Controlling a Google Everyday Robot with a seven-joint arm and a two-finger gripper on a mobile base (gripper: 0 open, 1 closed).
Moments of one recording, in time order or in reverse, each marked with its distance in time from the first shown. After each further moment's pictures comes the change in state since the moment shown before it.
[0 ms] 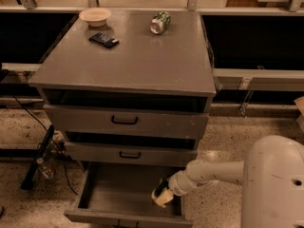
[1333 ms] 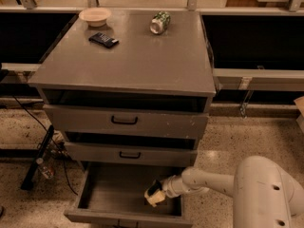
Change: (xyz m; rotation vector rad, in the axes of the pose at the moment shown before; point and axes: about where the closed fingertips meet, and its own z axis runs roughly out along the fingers) arm 0.006 -0.025 0.089 -0.050 -0.137 0.100
